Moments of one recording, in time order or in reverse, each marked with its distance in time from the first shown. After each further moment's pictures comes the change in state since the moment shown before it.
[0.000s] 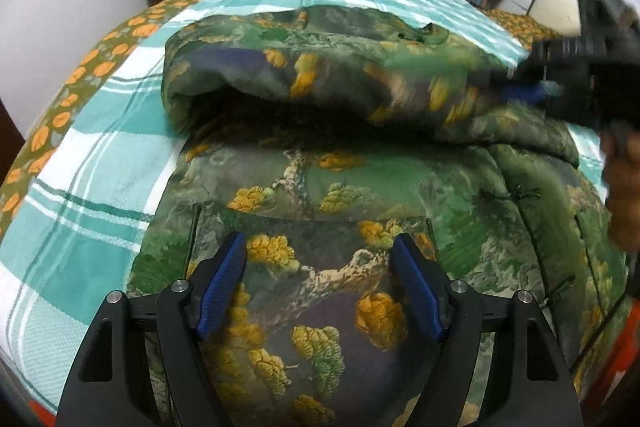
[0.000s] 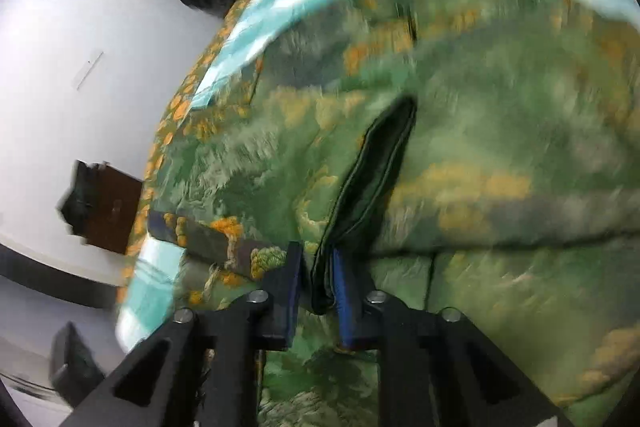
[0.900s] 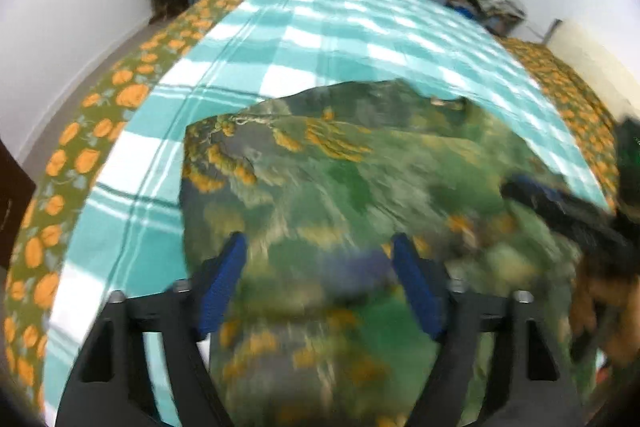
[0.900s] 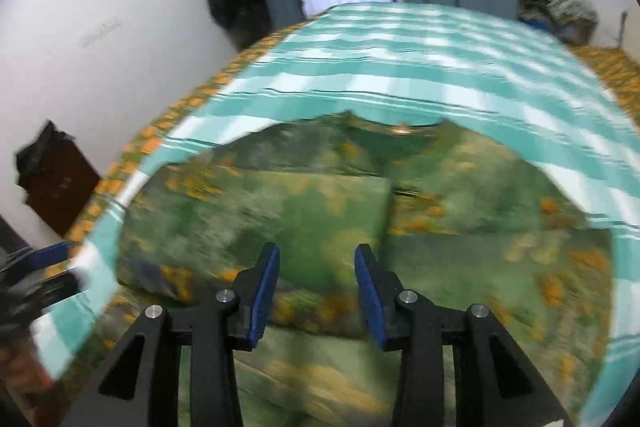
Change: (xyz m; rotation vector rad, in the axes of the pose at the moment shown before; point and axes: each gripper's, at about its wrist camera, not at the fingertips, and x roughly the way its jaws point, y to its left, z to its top) left arm 0.054 0.042 0.158 -0.074 0.013 0.008; right arm 0.016 -0.019 0.085 -0.260 -0.106 -0.126
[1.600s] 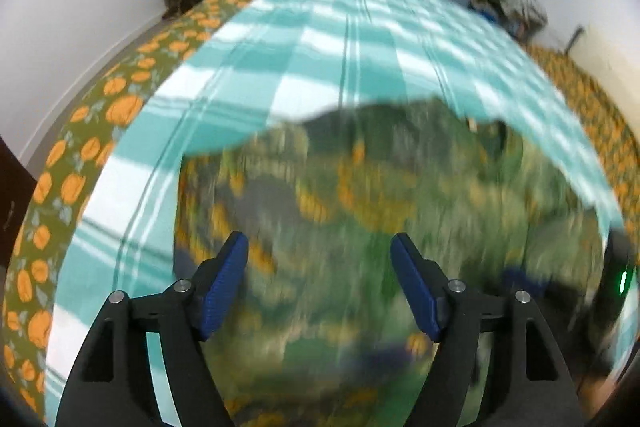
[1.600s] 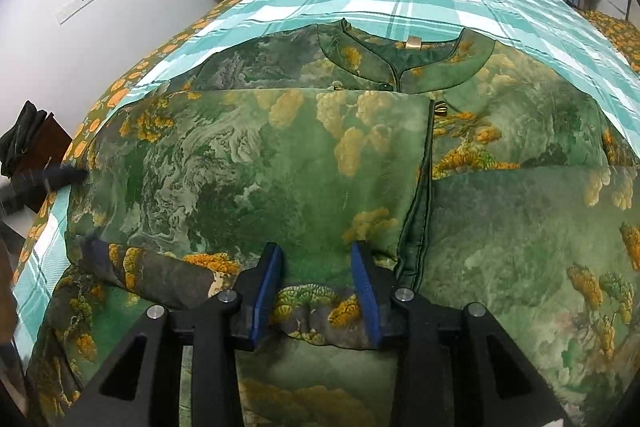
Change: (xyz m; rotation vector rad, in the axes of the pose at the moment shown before) left arm 0.033 0.002 0.042 -0.033 -0.026 0.041; right arm 0.068 -0.009 -0.040 0.009 0.111 -0.055
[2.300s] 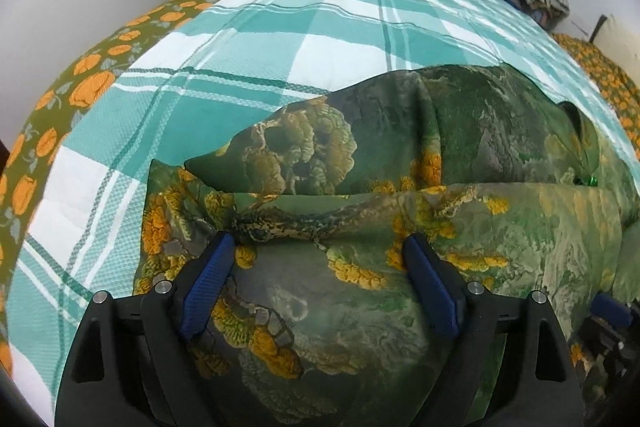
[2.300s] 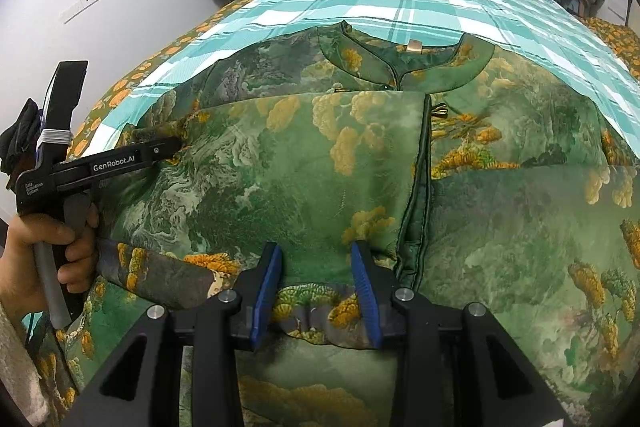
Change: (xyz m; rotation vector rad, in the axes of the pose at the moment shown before) left arm 0.095 0.017 -0.008 0.040 0.028 0.092; right arm -0.002 0.002 -0.005 -0.017 -0.022 -0.007
